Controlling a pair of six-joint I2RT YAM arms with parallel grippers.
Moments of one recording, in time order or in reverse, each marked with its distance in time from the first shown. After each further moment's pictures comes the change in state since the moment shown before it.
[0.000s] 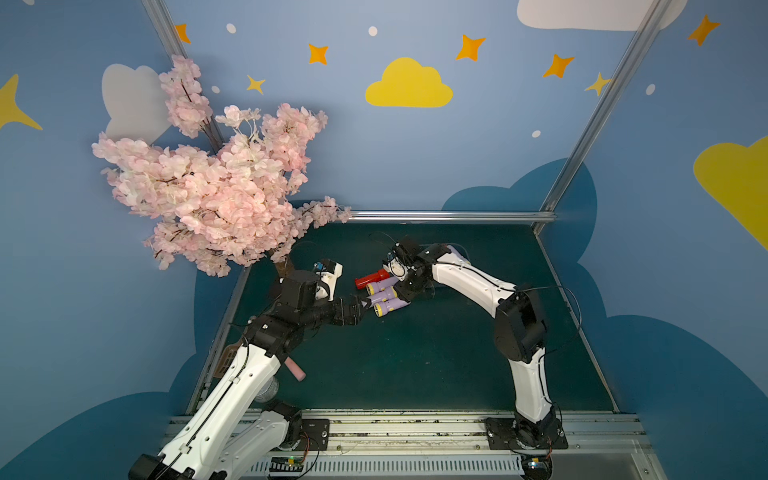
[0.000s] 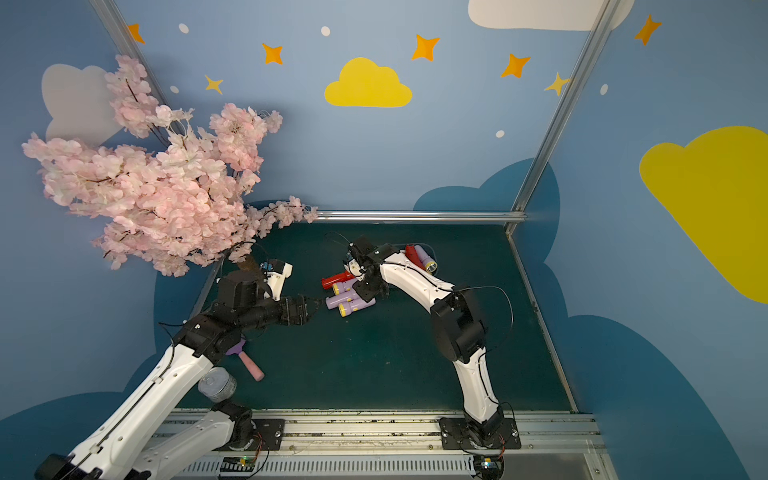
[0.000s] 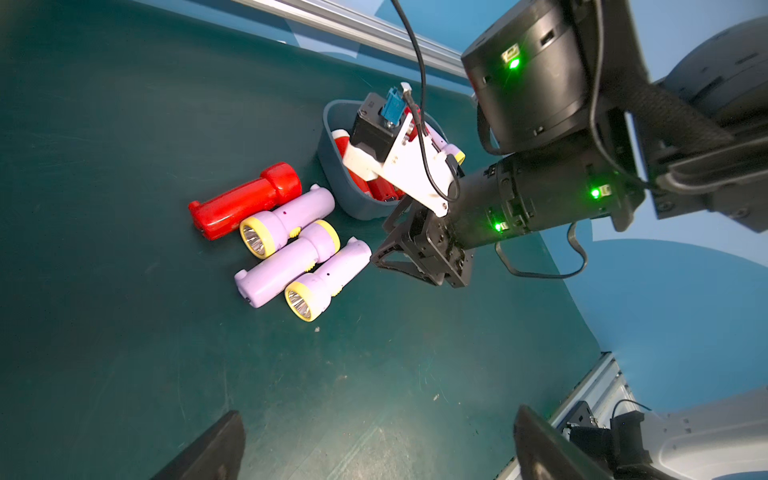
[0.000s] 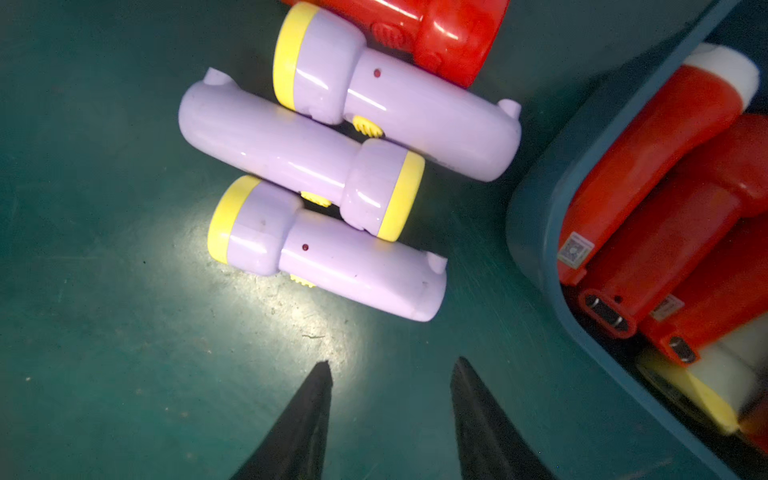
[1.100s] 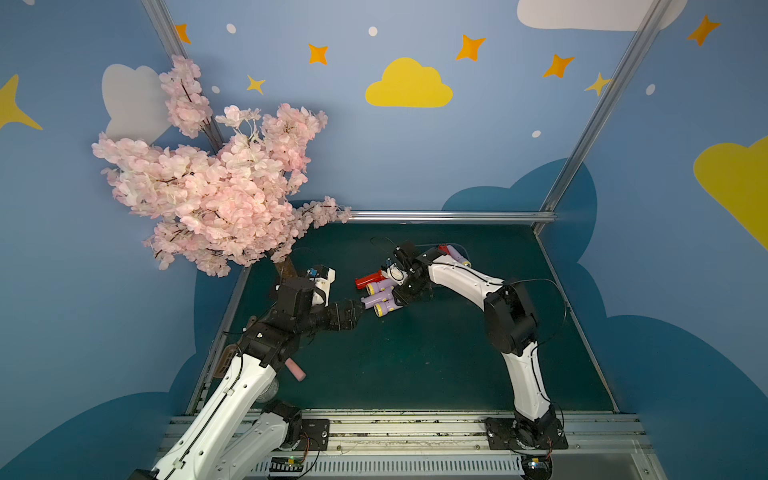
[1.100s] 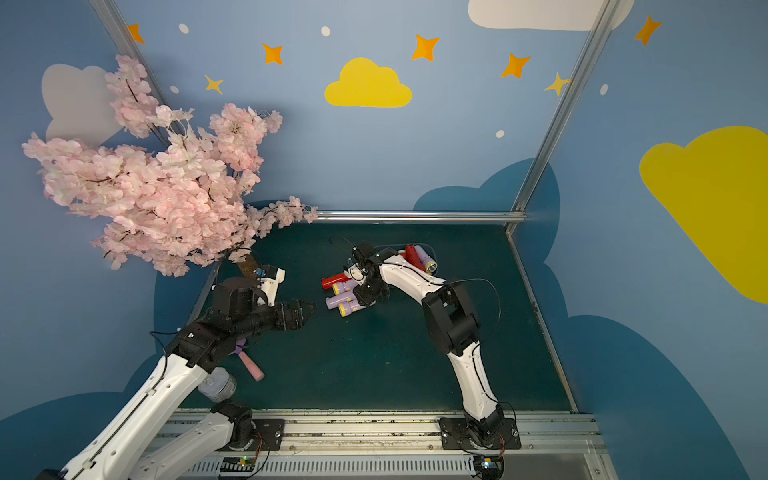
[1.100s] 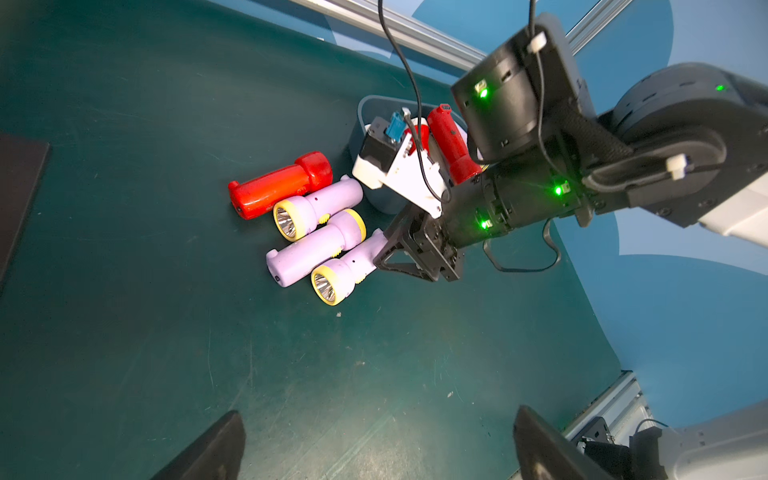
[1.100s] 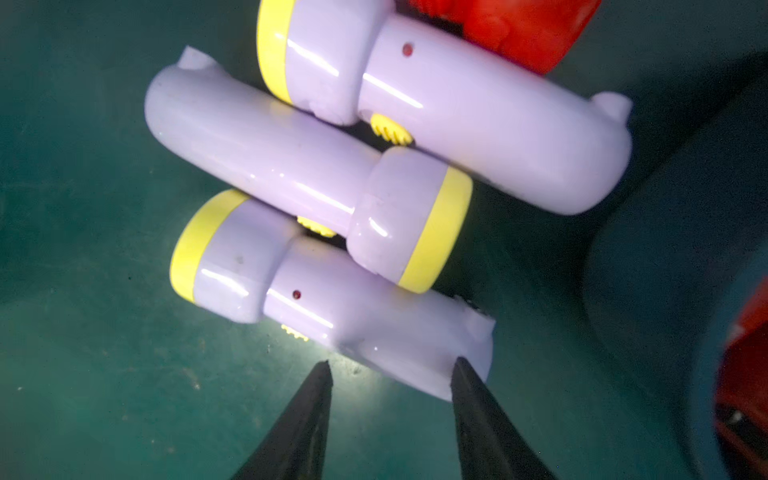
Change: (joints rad) left arm 0.000 -0.037 -0.025 -0.045 -0.060 -0.031; right arm -0.035 0.099 0.010 0.059 -0.128 -0.033
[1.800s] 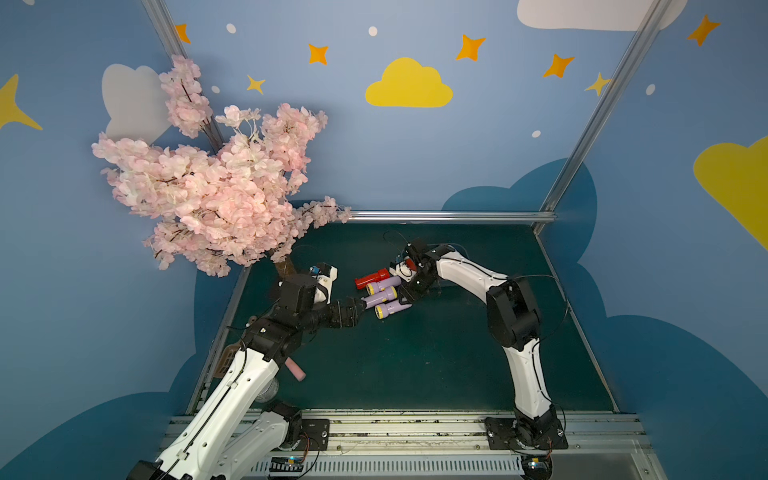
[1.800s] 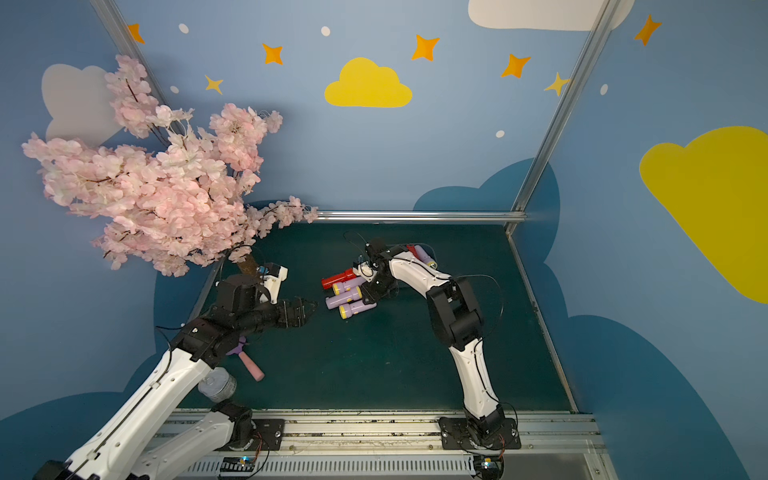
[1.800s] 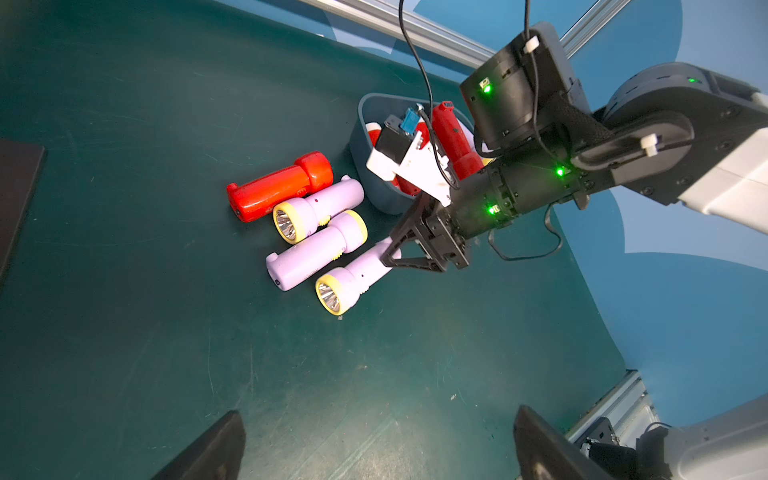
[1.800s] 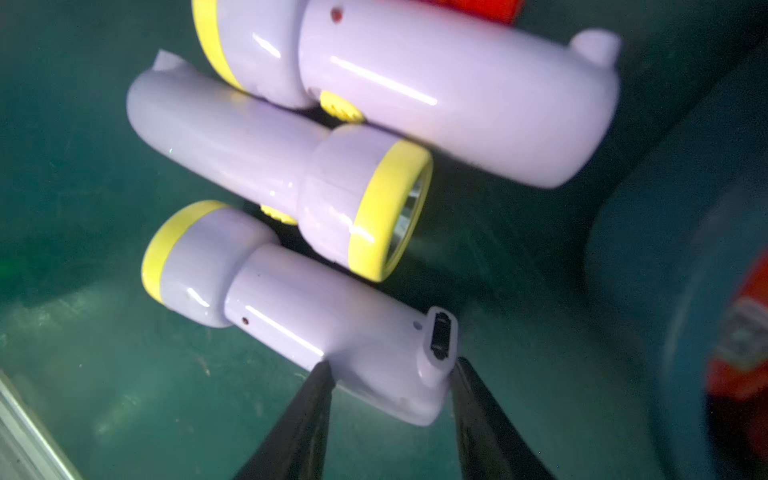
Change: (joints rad) left arm 0.000 0.039 0.013 0.011 0.001 0.013; right arm -0.077 0.002 -0.056 -0.007 -0.164 0.013
